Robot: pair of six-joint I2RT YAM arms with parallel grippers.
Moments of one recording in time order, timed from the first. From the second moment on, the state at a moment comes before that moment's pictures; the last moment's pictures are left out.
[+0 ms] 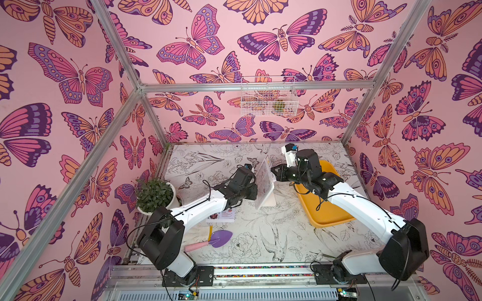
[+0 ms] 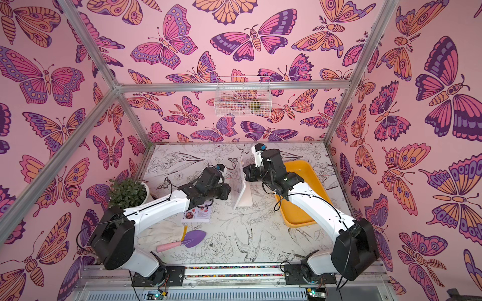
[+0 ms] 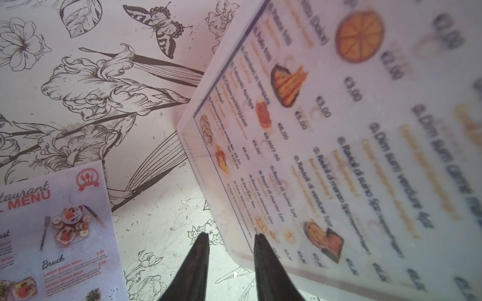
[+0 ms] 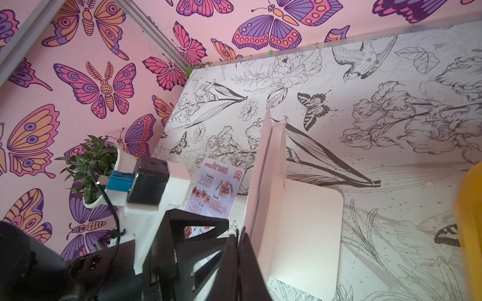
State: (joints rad) left arm -0.69 1.55 1.04 -0.27 -0.02 -0.43; right arm 0.54 1.41 1.15 -0.27 -0.25 0.51
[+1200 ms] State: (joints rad) left arm -0.69 1.55 1.04 -0.26 -0.02 -0.42; right arm 0.55 1.39 1.19 -0.36 -0.26 0.52
